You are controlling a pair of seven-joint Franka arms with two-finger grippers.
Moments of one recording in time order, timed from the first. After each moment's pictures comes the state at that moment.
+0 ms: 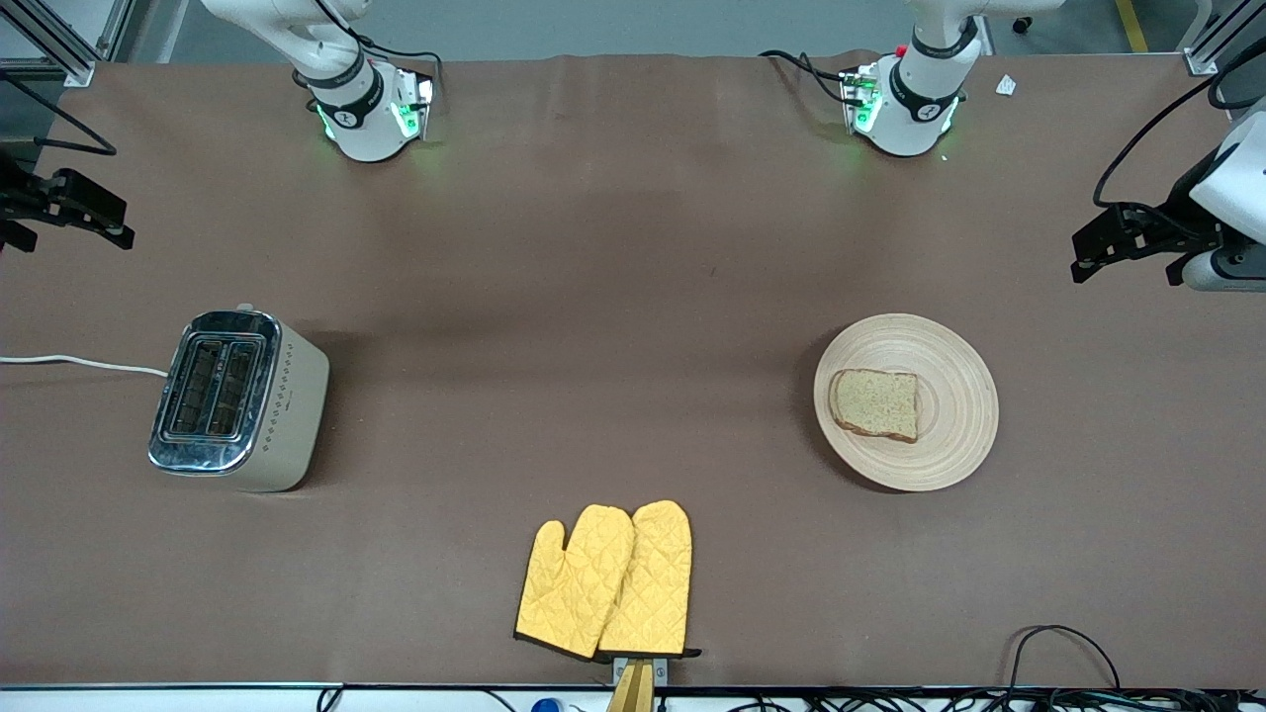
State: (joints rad) left arm -0.10 0.01 0.02 -1.55 0.02 1.61 -0.02; right arm 0.00 0.00 -0.02 -1.48 -0.05 1.44 -0.07
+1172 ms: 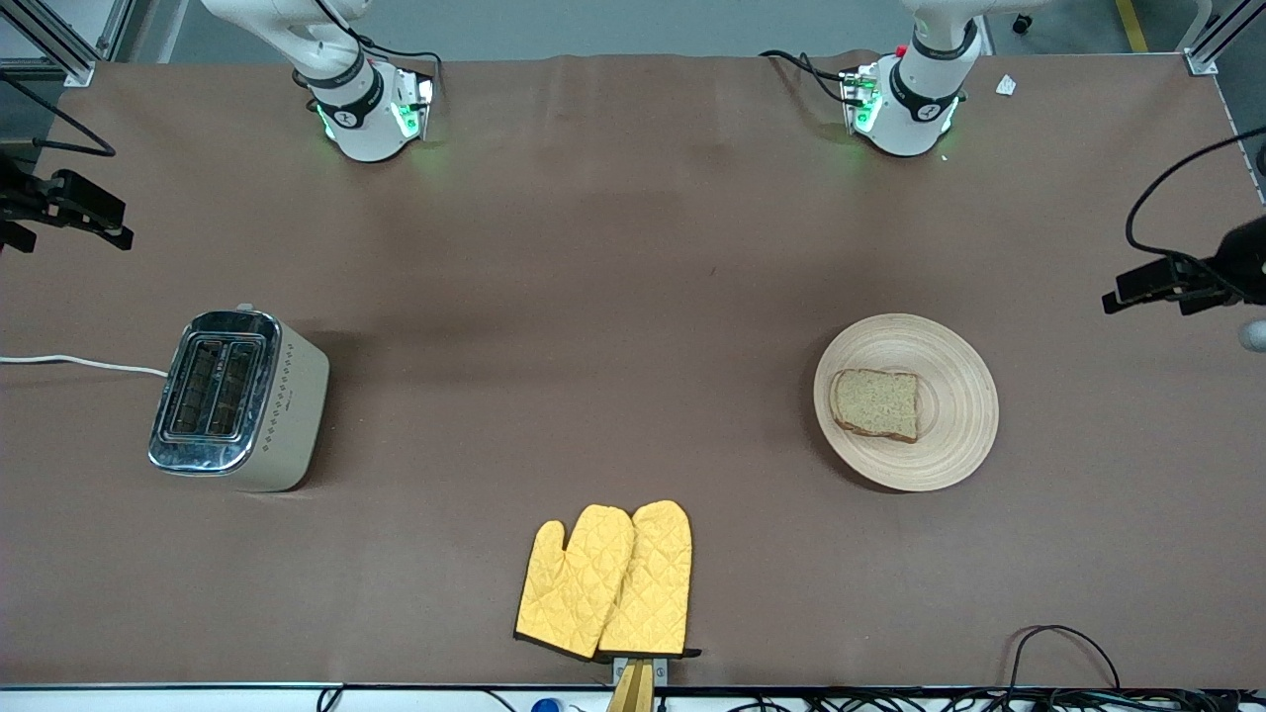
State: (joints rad) left arm 0.14 0.16 0.02 -1.56 -0.19 1.58 0.17; right arm 0.00 0.00 -0.02 -1.48 -0.05 1.44 -0.07
